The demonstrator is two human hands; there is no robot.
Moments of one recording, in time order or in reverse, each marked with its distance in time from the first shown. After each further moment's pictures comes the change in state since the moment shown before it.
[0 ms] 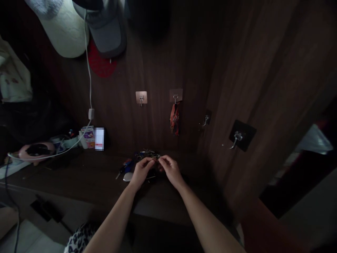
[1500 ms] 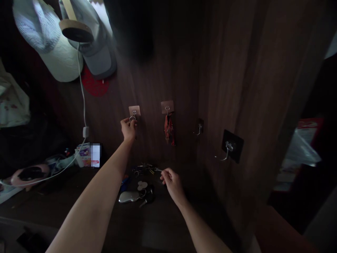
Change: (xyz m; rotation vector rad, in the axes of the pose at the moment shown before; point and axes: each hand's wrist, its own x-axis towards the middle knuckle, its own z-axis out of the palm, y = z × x) left_hand 0.184 0.128 -0.007 0.083 0.539 0.395; right_hand 0.008 0.017 -0.018 -0.189 0.176 -0.032
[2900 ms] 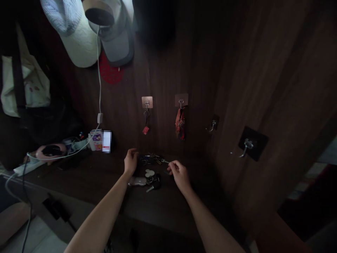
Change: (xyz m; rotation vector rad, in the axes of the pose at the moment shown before) left_hand -0.122 -0.094 -0.122 0.470 -0.133 -0.219; right_hand 0.000 0.001 0.002 -0.070 -0.012 -0.003
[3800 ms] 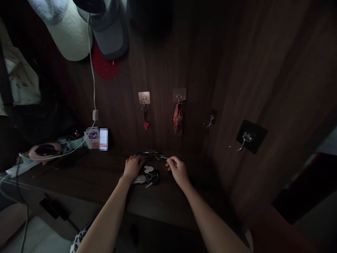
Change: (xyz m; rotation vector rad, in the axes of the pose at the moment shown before) left_hand -0.027 0.001 -0.004 0.754 -0.354 0.350; right_hand -0.001 0.001 0.000 -0.033 -0.024 -0.010
